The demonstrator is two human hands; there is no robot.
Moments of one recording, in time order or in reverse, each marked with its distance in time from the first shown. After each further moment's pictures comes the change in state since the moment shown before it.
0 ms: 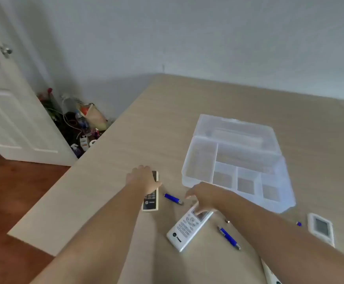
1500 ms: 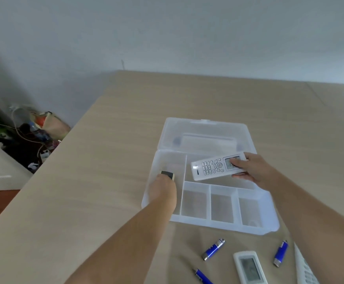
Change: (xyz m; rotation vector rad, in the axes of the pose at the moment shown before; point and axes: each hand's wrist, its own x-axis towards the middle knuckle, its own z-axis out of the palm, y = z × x) left_hand 0.068 0.173 0.028 0.201 -0.105 0.221; right_hand -0.009 0.229 -0.069 1.395 0.624 0.382
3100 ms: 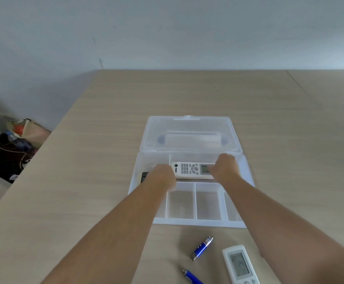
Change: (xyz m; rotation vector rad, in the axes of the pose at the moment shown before) left_hand -0.009 0.043 -0.066 -0.104 -0.164 0.075; right_hand 0.017 0.018 0.038 -0.891 0.387 0.037
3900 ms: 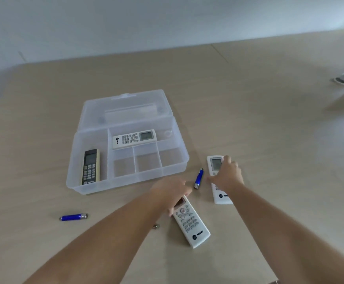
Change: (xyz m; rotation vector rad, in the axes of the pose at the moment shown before) left_hand -0.078 0.100 0.141 0.654 -0.089 0.888; right_hand -0.130 0.206 -0.009 0.137 0.018 0.353
